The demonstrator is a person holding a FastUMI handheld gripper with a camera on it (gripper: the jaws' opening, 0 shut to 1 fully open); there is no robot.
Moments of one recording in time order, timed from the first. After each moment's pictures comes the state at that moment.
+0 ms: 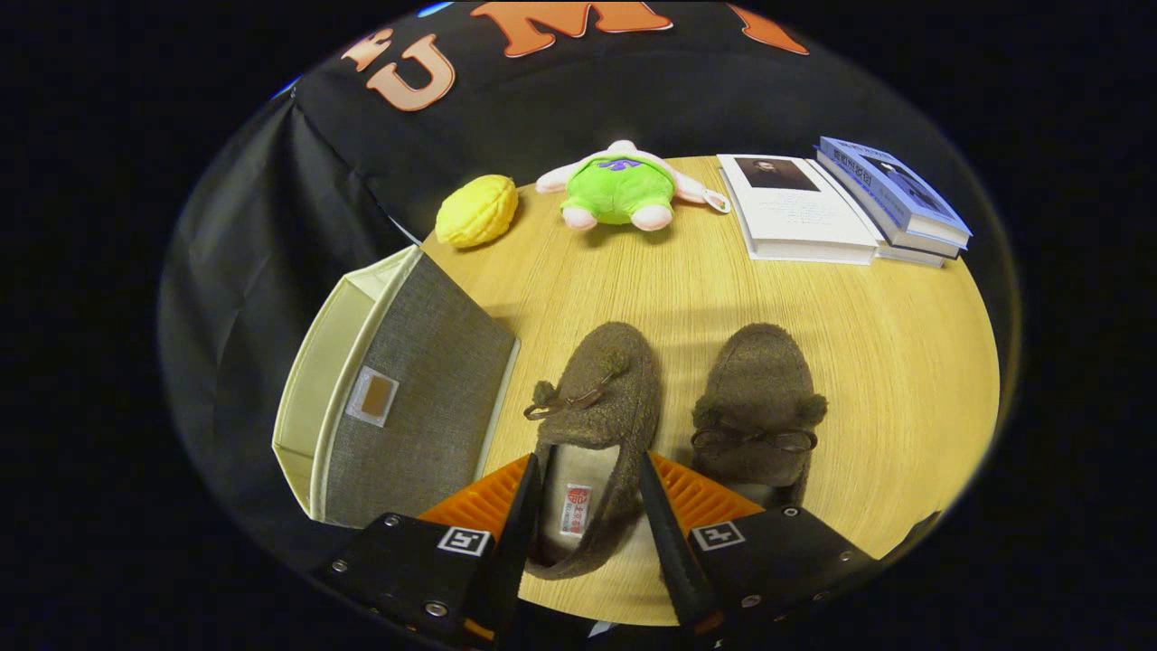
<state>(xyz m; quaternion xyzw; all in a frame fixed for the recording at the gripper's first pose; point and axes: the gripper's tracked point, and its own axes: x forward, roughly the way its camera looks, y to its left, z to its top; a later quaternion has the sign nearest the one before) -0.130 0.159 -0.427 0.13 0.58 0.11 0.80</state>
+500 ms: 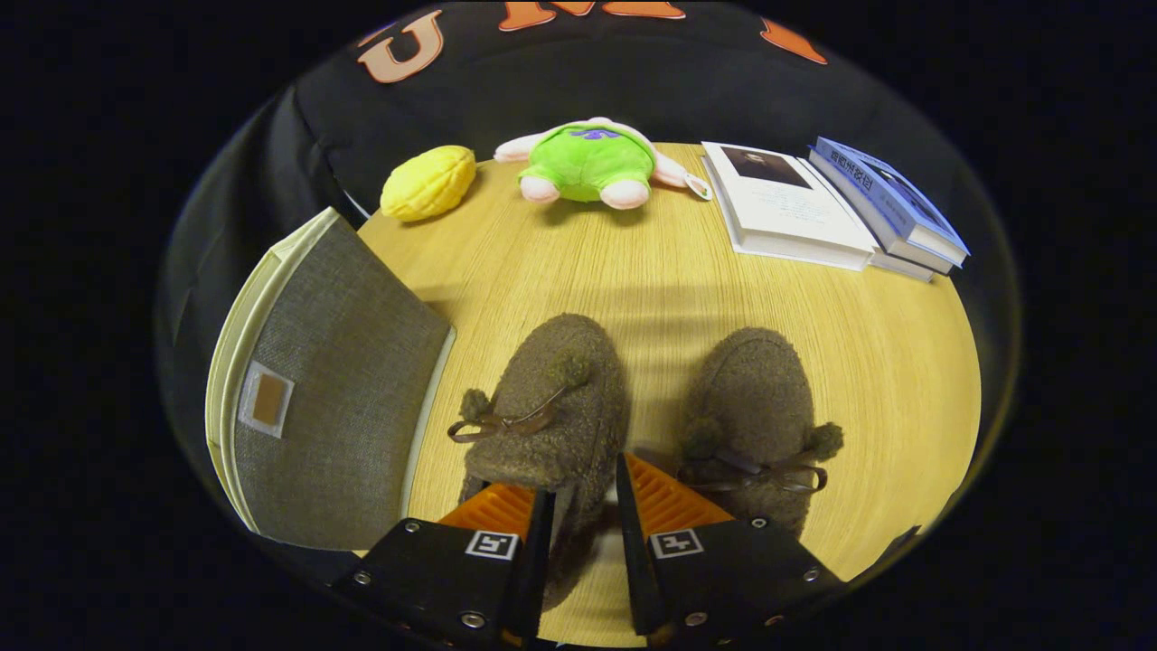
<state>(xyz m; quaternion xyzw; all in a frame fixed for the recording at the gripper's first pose) -0.113 0.154 -0.480 0.09 0.60 0.06 0.79</state>
